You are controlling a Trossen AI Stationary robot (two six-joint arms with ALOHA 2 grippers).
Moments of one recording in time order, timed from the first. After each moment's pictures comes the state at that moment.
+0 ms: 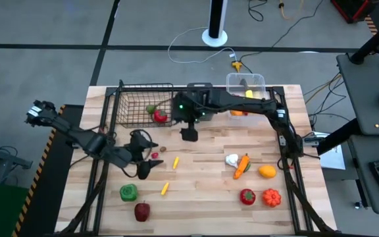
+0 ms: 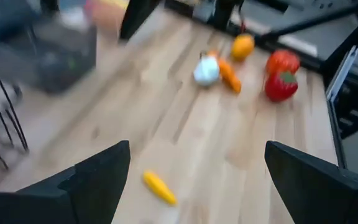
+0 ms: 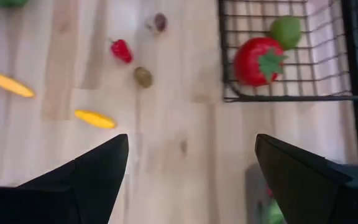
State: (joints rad) left arm -0.48 1.03 0.78 -0.40 -0.58 -0.71; right arm -0.14 2.12 2.20 -1.09 -0.06 -0.17
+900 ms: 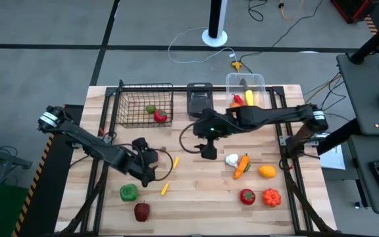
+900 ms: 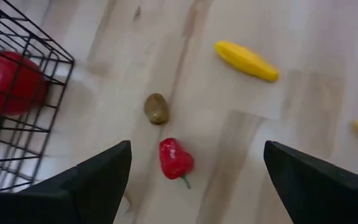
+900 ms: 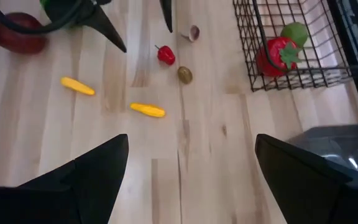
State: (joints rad) left arm -0.48 1.37 0.78 -0.69 -0.55 -0.64; right arm 0.05 1.70 1.68 -0.84 0.08 0.05
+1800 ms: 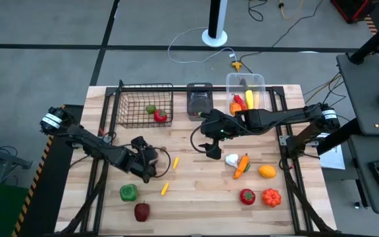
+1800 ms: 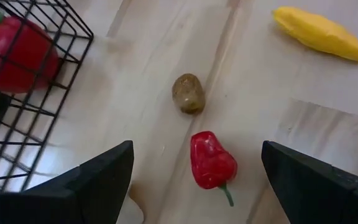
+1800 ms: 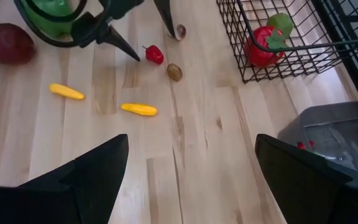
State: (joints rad) left arm -0.44 1.41 0.58 -0.45 -0.64 -0.67; right arm 0.05 1.57 1.42 -0.65 0.12 0.10
